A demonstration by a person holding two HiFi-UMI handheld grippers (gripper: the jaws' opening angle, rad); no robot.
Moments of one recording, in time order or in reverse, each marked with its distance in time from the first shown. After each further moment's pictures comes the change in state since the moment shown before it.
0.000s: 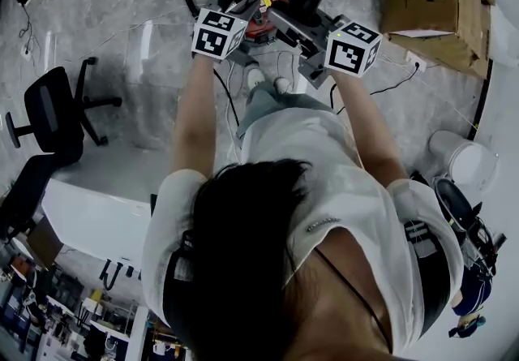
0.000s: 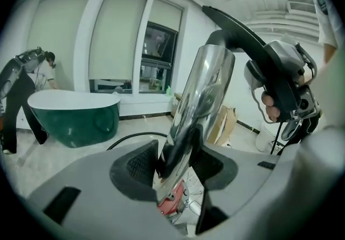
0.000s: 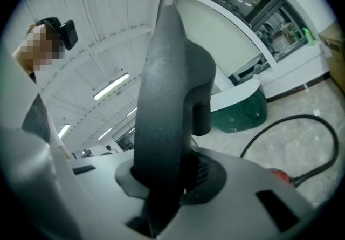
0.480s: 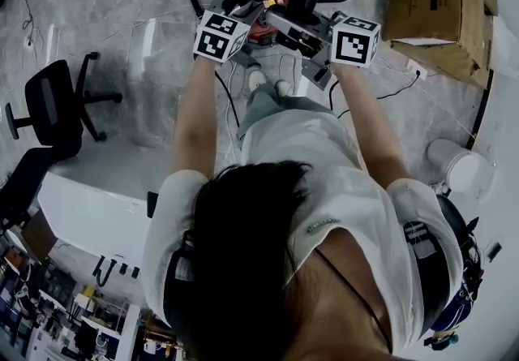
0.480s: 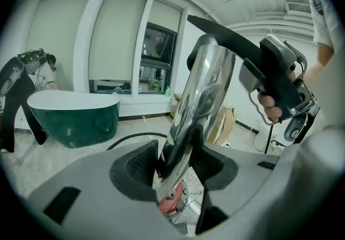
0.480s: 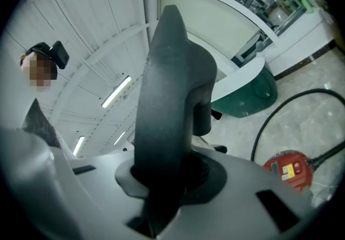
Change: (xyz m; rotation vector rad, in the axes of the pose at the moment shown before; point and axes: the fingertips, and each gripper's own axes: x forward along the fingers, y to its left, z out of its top) left arm -0.006 -0.004 -0.004 0.006 -0.007 -0.010; right arm 0.010 0.009 -0.006 0.151 0.077 0.130
